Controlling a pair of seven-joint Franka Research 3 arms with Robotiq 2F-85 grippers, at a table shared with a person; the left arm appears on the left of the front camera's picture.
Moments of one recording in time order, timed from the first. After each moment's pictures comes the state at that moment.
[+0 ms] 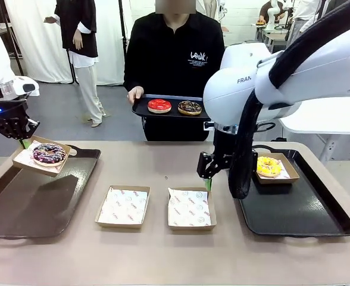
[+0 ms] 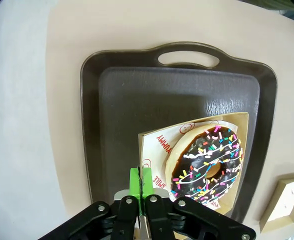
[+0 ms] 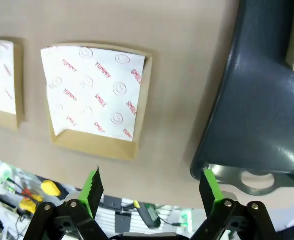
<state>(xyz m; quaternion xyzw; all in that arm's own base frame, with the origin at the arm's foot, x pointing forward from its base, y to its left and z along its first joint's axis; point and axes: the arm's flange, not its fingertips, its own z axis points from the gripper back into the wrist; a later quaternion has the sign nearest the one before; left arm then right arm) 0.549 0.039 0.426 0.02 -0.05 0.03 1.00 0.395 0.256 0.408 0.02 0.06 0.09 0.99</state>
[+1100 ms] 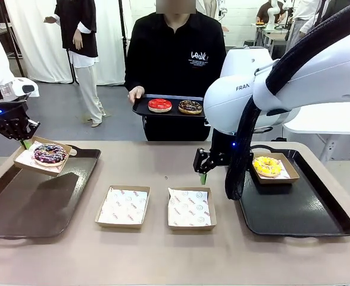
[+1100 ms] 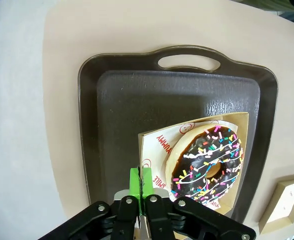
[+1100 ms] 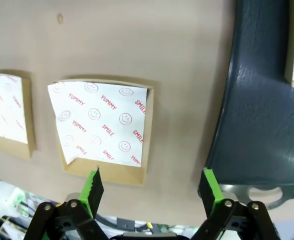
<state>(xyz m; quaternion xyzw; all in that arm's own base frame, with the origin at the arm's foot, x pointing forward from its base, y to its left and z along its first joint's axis) 0.553 0.042 0.420 0.01 -0.05 0.03 1.00 0.404 0.257 0.405 0.03 0.01 0.05 1.00</state>
